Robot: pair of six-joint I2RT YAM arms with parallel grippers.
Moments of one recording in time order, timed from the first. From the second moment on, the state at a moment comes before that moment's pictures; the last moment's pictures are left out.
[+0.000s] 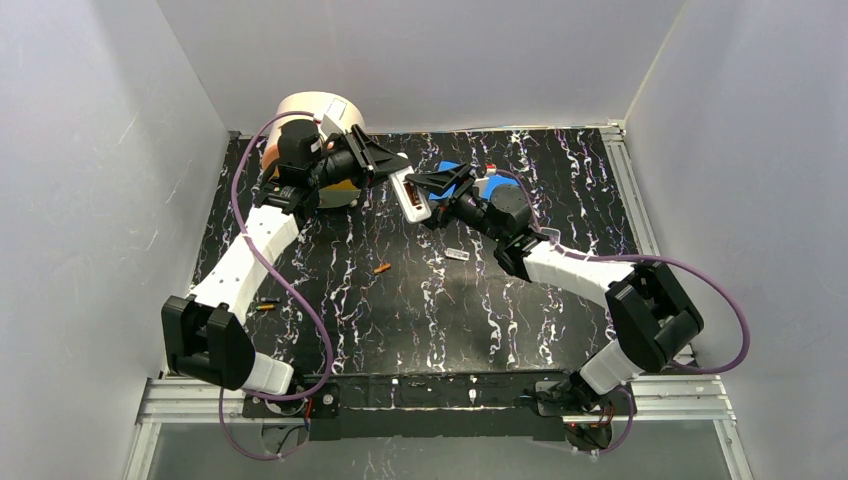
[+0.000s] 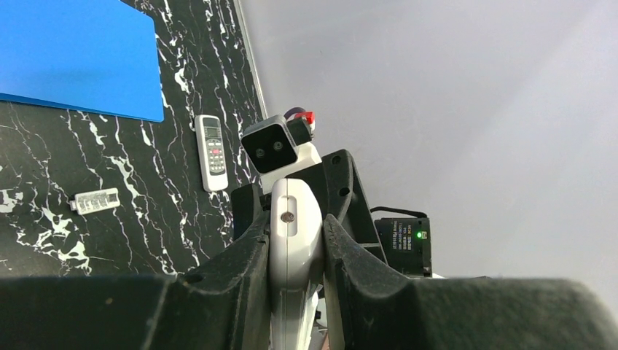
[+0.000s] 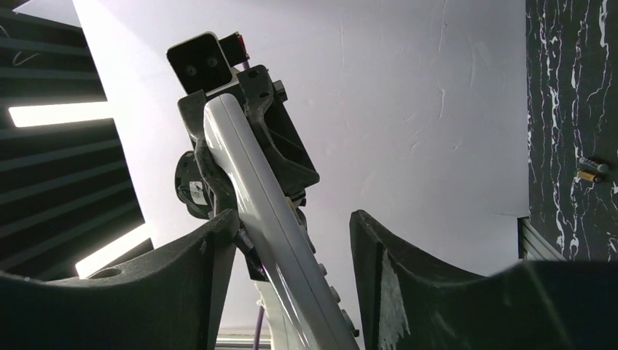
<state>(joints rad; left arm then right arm) -0.29 1.42 1.27 -0.09 0.68 -1.03 0.70 1.53 0.89 0.75 -0.30 1.88</state>
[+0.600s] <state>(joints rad) -0.29 1.45 1.34 -0.18 0.69 -1.10 0.70 1.54 0.89 0.85 -0.30 1.88</state>
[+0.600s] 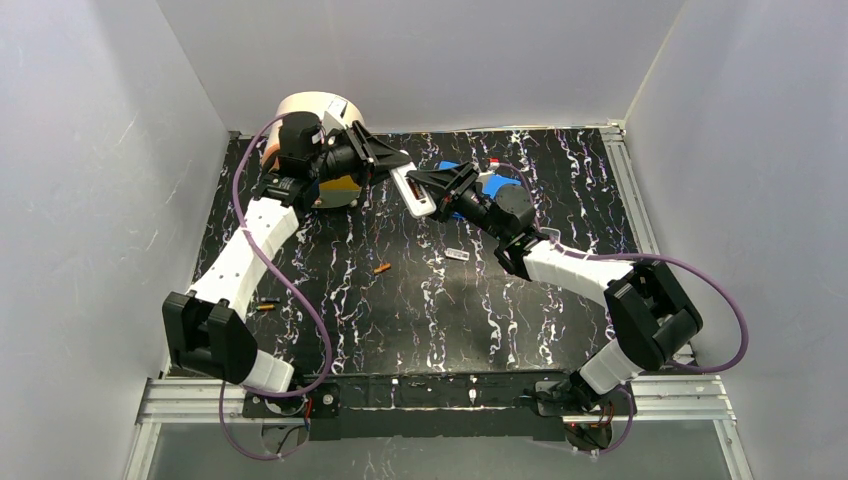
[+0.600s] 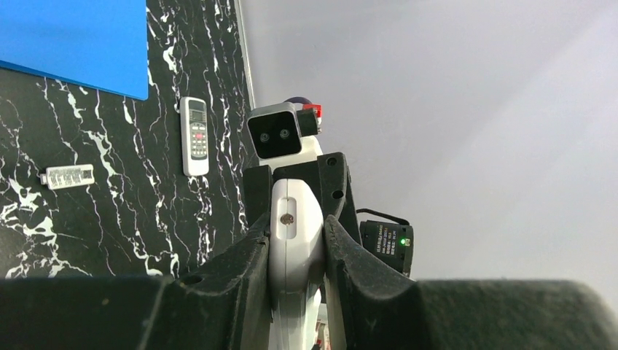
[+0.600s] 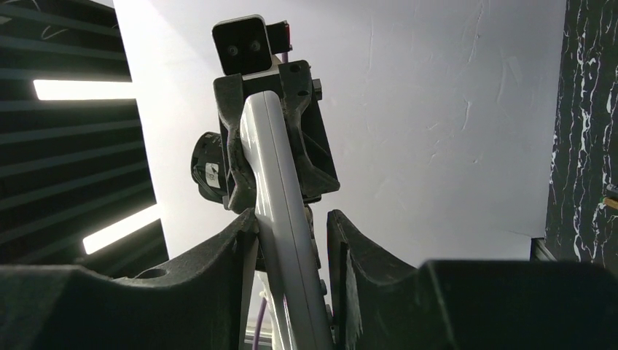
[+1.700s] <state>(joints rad) -0.29 1.47 1.38 -0.27 0.72 -1.14 0.63 1.51 0.86 0.86 -0.36 1.71</state>
